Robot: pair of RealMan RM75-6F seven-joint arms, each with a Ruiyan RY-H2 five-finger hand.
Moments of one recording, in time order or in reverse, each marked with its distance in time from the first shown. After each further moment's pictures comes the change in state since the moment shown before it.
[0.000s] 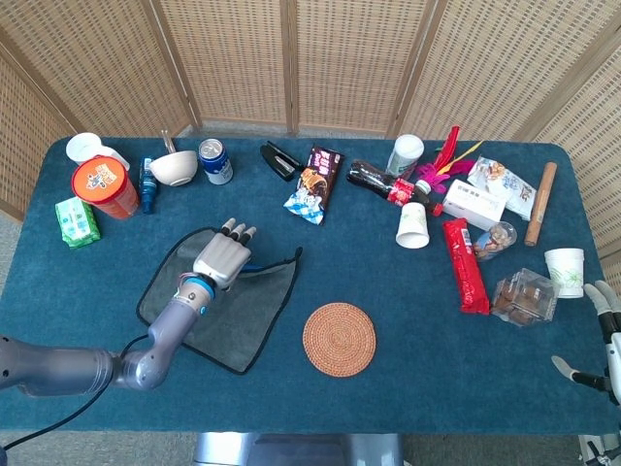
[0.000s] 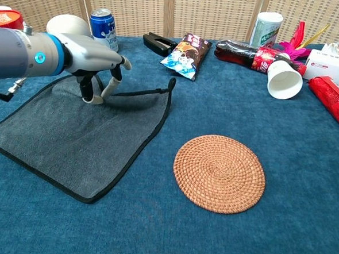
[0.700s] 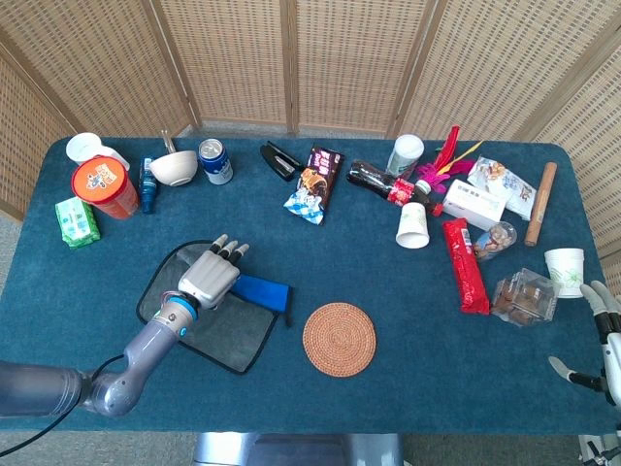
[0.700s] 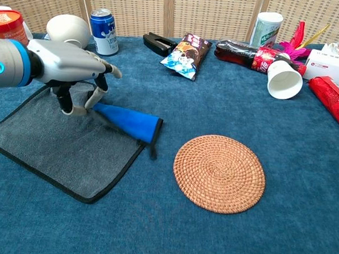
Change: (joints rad) left arm 0.084 0.091 0.070 -0.156 0.162 0.052 -0.047; right arm 0.001 -0.002 -0.004 -0.006 -0.008 0.003 -0.012
